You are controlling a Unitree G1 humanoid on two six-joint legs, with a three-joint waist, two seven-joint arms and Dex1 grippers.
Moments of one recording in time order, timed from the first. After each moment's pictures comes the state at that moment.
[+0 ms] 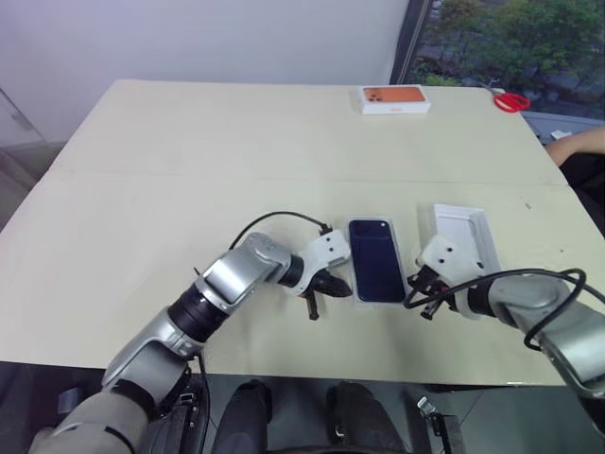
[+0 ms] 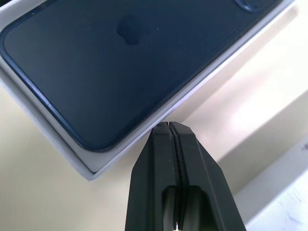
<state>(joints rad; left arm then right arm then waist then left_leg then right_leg) -0.72 0.32 -0.58 0.00 -0.26 0.84 -0.94 -0.13 -0.94 0.03 -0.59 0.33 1.03 0.64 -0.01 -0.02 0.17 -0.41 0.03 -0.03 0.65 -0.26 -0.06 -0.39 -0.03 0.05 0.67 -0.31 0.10</state>
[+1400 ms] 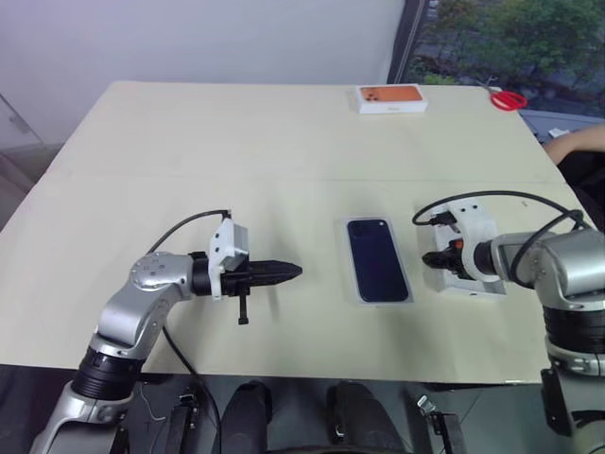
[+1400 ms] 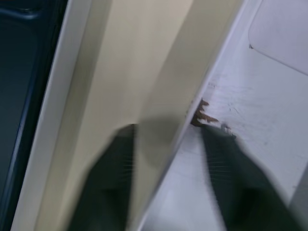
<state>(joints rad) -0.29 0.56 -0.09 -0.24 -0.50 0.37 -1.15 -0.55 -0.73 -0.09 -0.24 0.39 1.61 0.39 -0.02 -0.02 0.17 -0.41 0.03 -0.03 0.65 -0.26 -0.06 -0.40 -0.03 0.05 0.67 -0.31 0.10</state>
